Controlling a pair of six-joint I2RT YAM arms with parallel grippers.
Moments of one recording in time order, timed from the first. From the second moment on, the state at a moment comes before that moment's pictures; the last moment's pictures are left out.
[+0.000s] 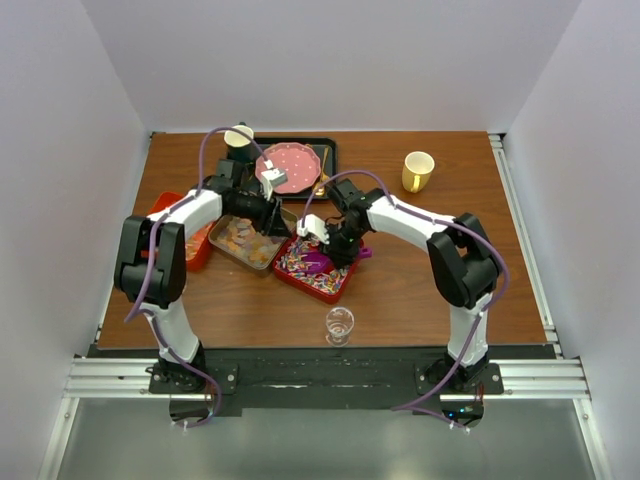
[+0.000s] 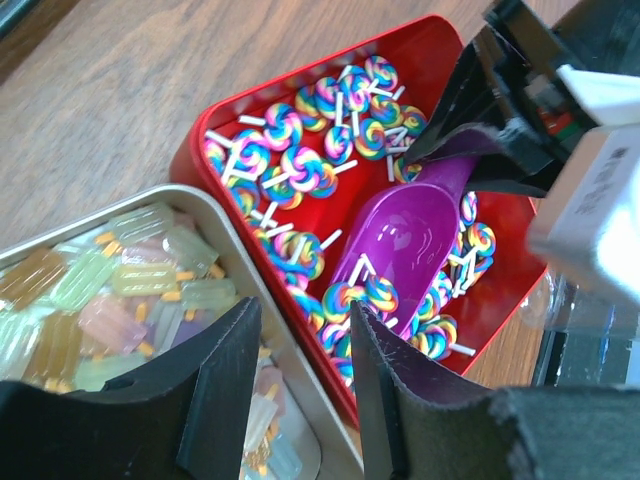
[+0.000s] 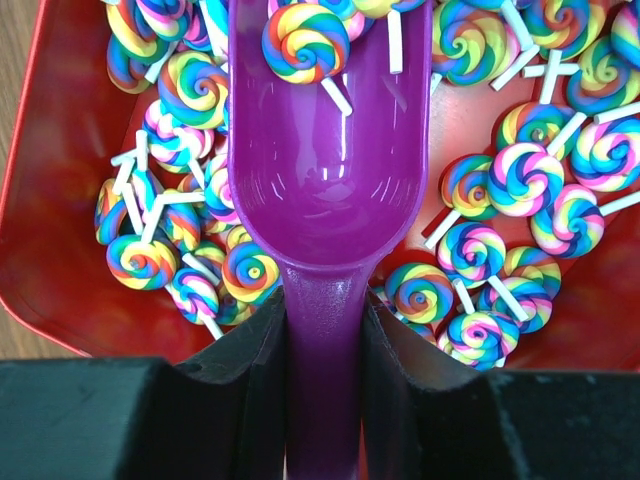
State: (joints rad) left arm -0.19 1.84 1.23 -0.44 0.93 0.36; right arm 0.64 1.96 1.42 -0.77 -0.44 -0.86
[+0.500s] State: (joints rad) left arm -0.12 1.87 1.31 -0.55 0.93 0.42; right arm 0.59 1.87 1.24 -0.51 -0.61 -0.80
